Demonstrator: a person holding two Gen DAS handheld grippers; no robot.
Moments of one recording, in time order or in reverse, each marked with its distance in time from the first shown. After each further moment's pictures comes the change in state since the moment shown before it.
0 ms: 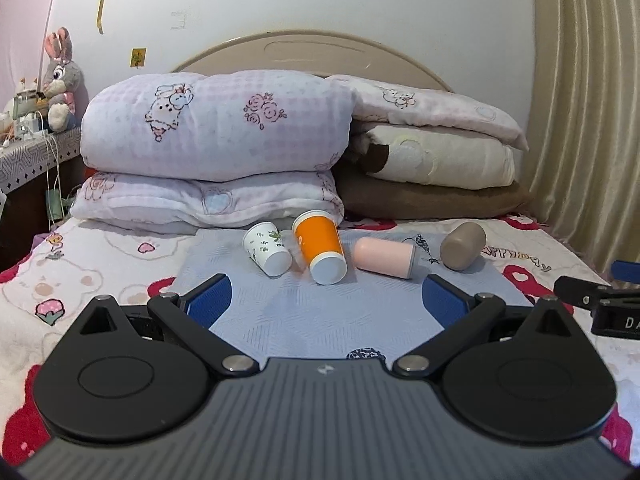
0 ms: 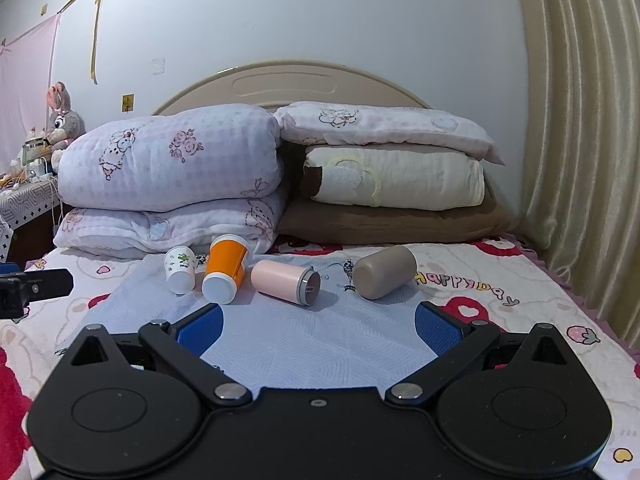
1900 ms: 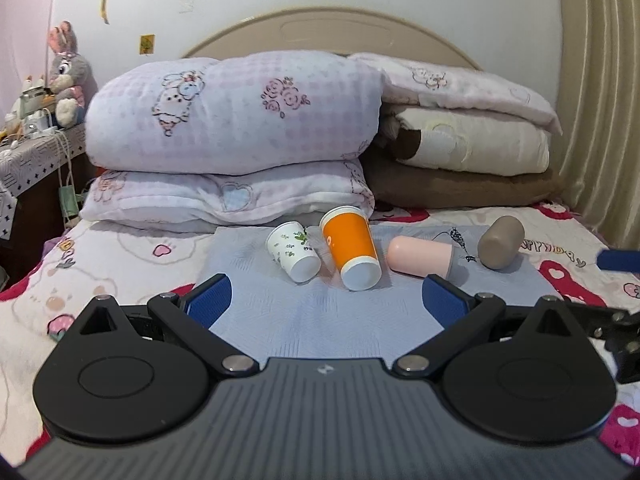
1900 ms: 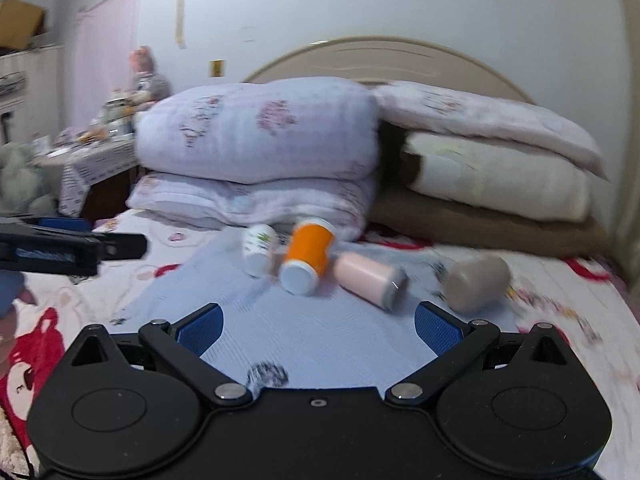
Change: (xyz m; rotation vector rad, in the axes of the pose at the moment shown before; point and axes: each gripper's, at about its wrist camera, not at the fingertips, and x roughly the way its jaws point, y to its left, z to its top) left arm 0.064 0.018 0.040 0.008 0.095 0.056; right arm 0.056 0.021 0.035 -0.142 0.088 0.305
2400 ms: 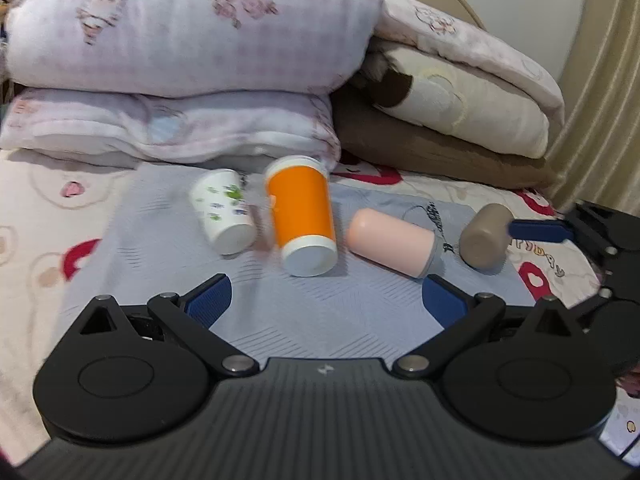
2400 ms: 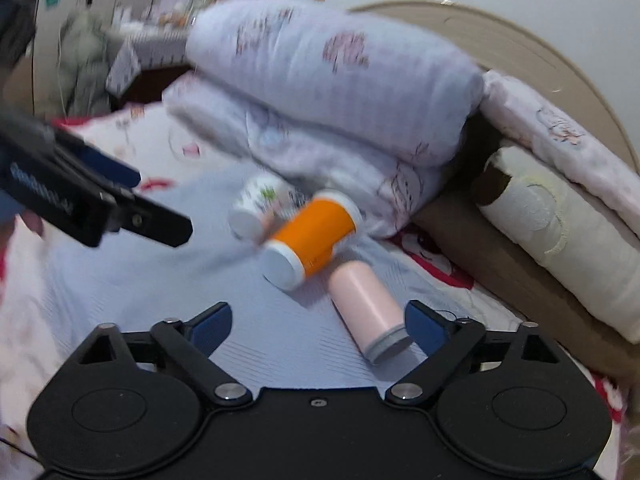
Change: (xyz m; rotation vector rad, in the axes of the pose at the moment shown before) left arm 0.138 -0.011 0.013 -0.152 0.206 -0.165; right arm 0.146 -0.034 0.043 -0.409 0.205 0.129
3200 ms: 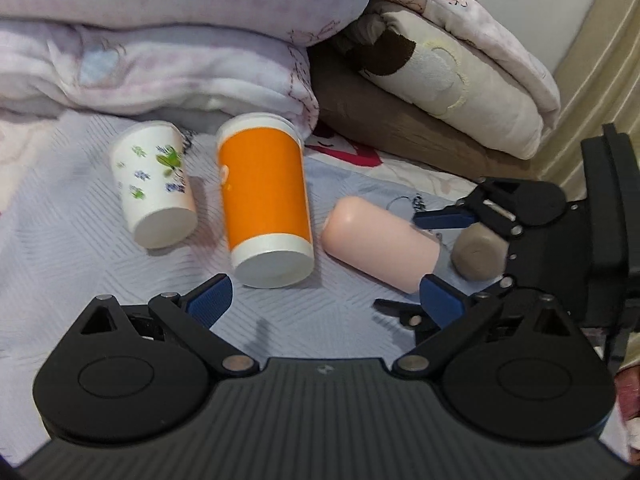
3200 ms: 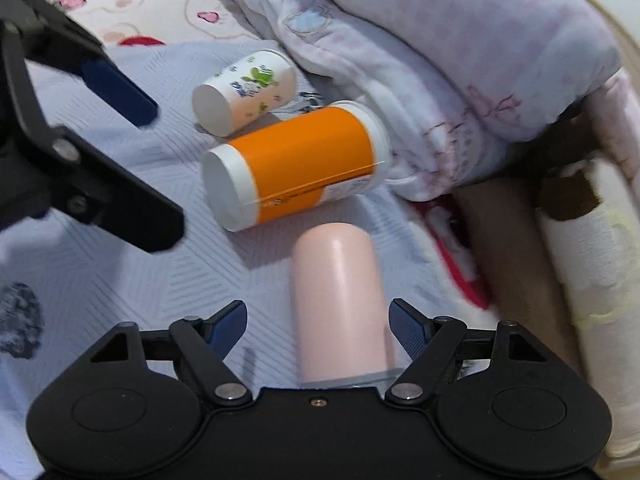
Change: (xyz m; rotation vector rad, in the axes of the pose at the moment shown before) left arm 0.103 0.025 0.006 -0.106 0.086 -0.173; right arm 0.139 -0.021 0.007 -0.324 0.236 0.060
